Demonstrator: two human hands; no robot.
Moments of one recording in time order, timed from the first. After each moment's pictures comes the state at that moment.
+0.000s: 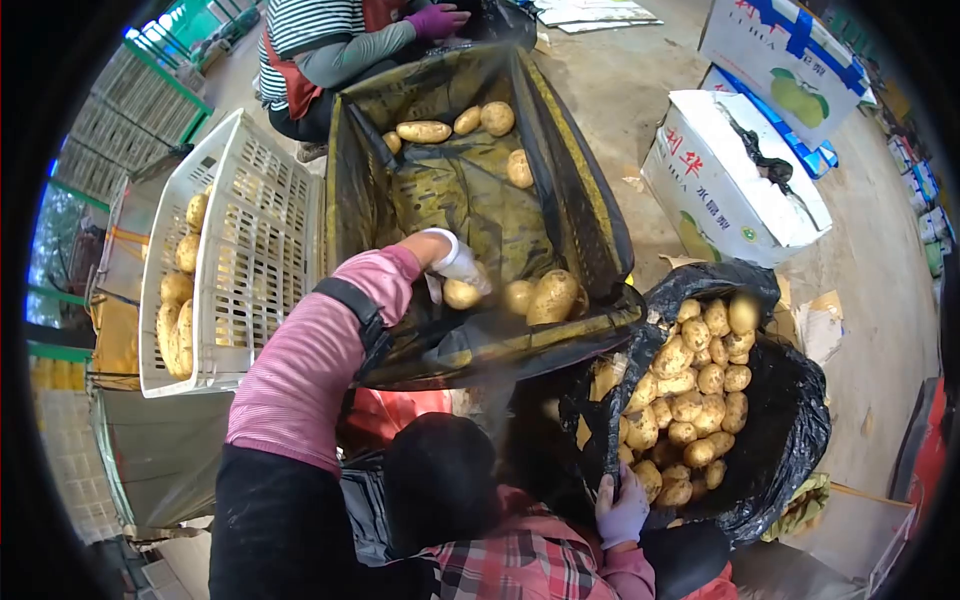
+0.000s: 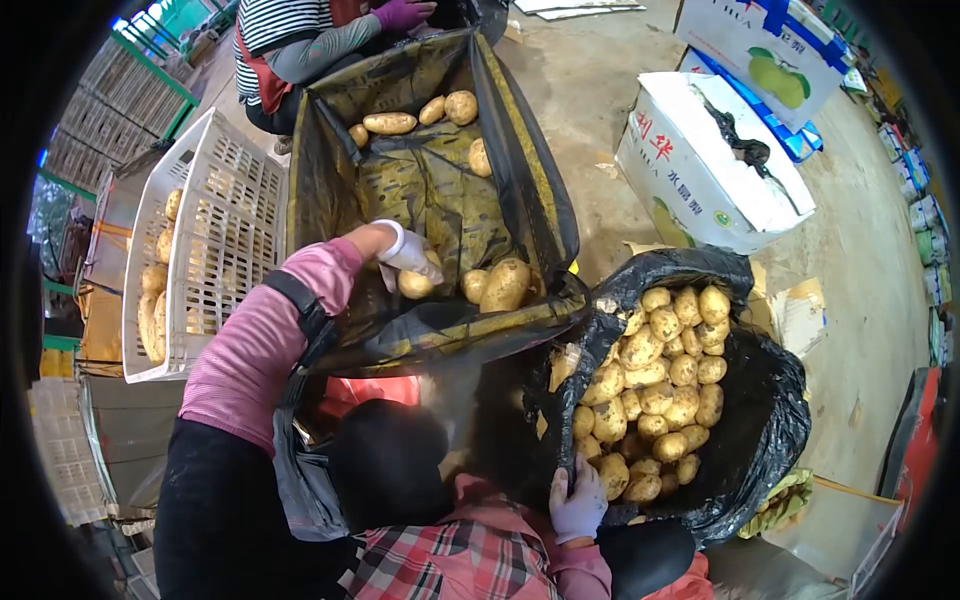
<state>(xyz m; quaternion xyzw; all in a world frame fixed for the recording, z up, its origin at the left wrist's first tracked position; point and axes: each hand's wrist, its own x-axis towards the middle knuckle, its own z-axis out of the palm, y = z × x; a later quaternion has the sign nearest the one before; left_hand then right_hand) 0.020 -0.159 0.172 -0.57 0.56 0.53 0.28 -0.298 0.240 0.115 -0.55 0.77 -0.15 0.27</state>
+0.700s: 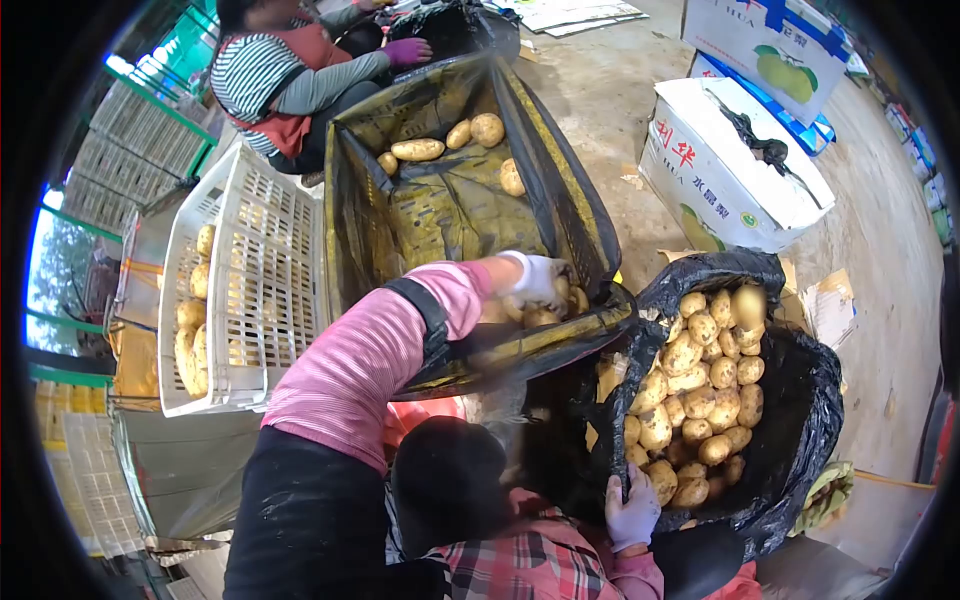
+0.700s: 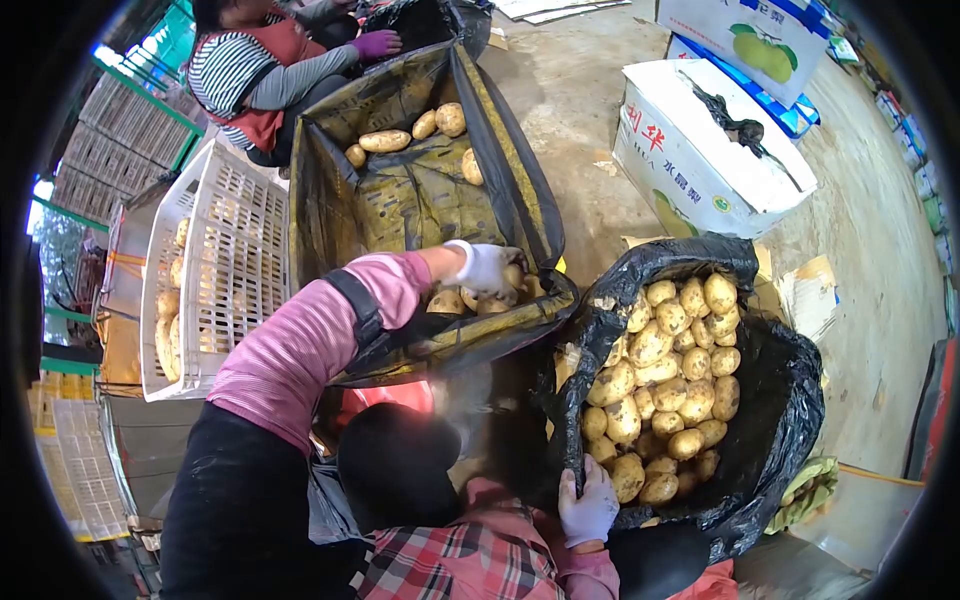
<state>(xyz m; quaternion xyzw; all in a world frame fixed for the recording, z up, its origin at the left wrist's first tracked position) -0.100 -0.147 0.173 -0.48 0.69 0.48 0.25 -0.296 0.234 0.124 -0.53 0.78 -0.18 0.28</state>
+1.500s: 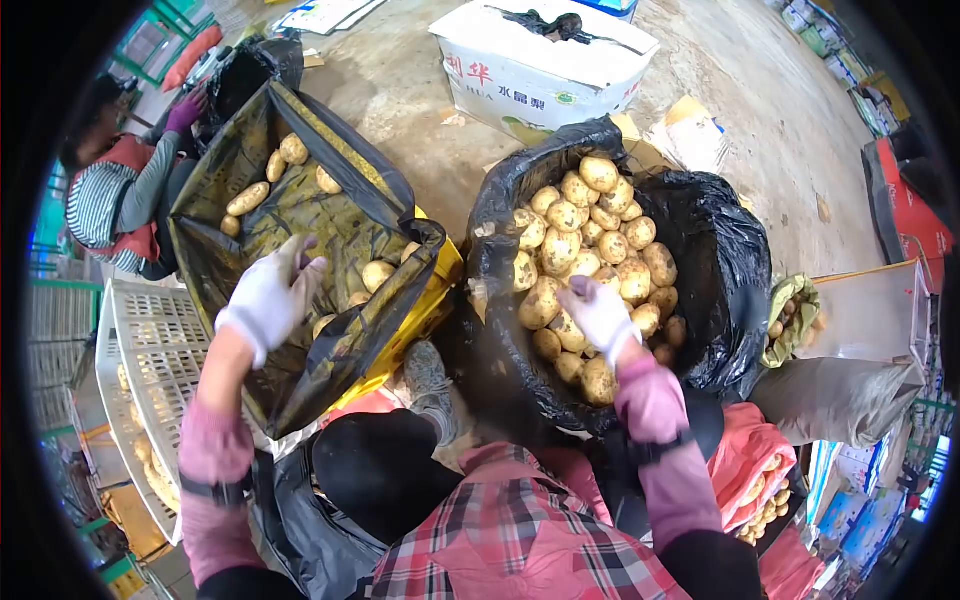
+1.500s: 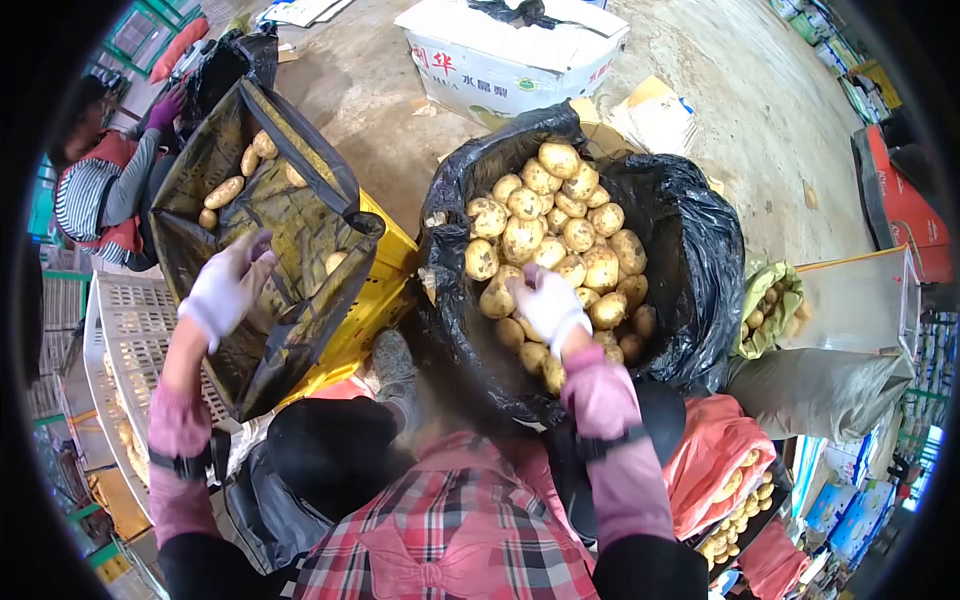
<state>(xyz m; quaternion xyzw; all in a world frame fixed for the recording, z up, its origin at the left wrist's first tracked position) -0.040 -0.076 0.301 -0.48 0.85 0.19 0.02 -0.389 0.116 0.141 -0.36 0.78 -0.27 0.43</state>
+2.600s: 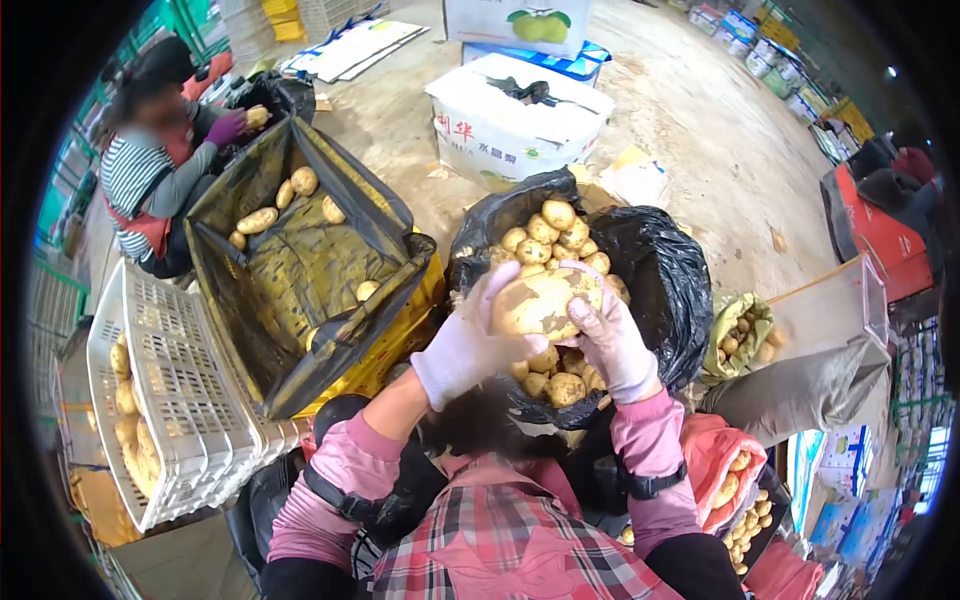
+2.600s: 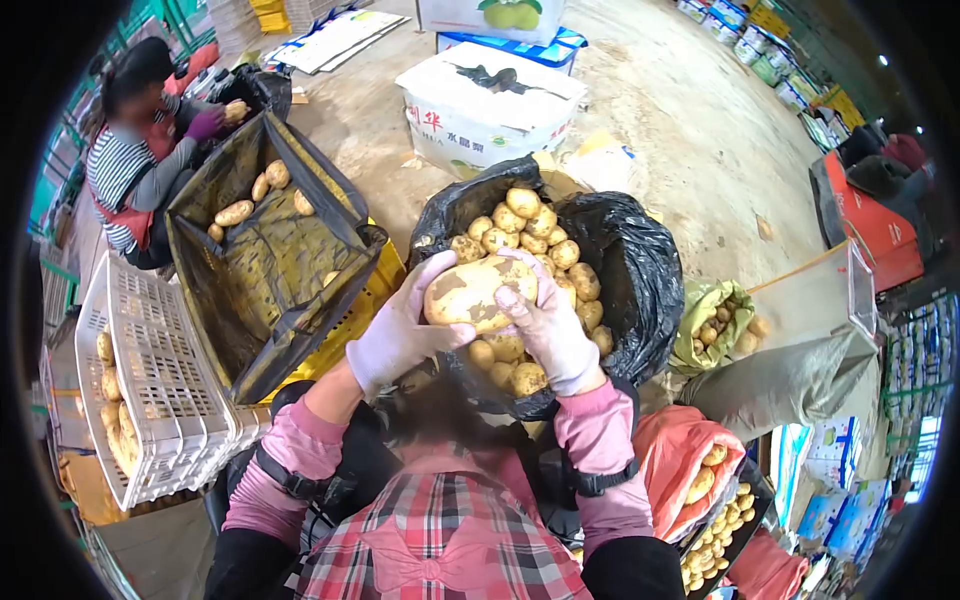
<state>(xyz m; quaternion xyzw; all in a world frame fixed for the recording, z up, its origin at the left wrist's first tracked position) -0.178 0.084 0.285 -0.25 0.64 0.68 -0.24 -0.364 0.176 0.278 -0.29 0.44 -0.65 0.55</state>
